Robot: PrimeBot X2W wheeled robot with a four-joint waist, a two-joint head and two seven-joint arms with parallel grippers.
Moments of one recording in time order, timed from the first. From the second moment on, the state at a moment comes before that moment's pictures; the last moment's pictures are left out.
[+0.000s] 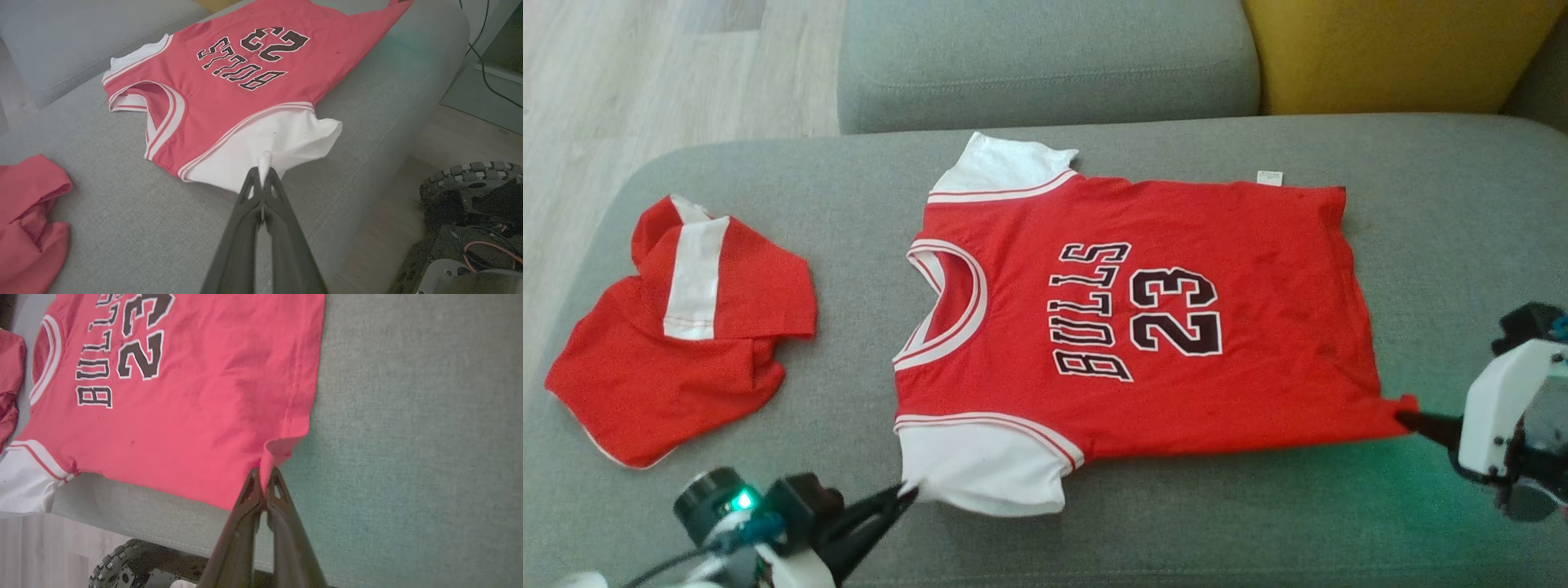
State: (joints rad) left arm -0.17 0.72 -0.91 0.03 -0.50 -0.10 -0.09; right arm -0.29 -0.59 0.37 0.49 1.02 0.13 0.79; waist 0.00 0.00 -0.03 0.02
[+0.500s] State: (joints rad) left arm -0.41 0.68 -0.82 0.08 -0.52 -0.10 -0.10; right arm -0.43 -0.49 0.22 0.47 0.87 0.13 0.82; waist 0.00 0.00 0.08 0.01
